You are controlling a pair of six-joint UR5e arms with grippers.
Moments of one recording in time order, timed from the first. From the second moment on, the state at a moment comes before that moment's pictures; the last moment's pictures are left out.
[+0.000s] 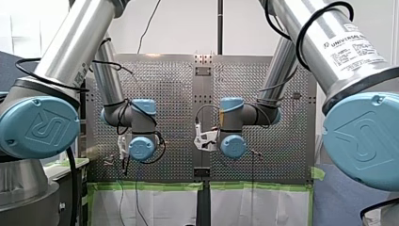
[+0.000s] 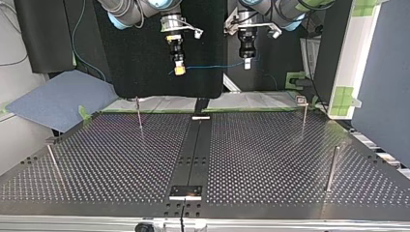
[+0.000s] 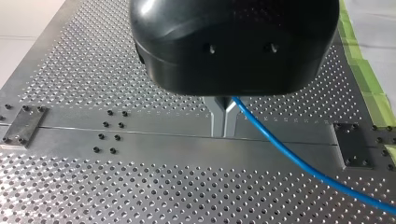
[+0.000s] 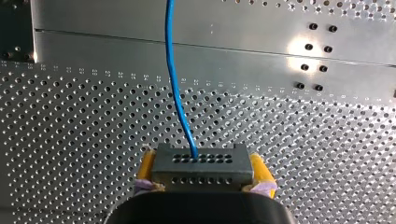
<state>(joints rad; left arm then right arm) -0.55 -1.99 -2.39 -1.89 -2.15 -1.63 2.37 -1.00 2.02 -1.04 1.83 1.47</state>
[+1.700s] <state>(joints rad) -0.55 -2.00 -2.41 -1.89 -2.13 -1.63 2.42 -0.98 2.01 -1.00 1.83 1.47</state>
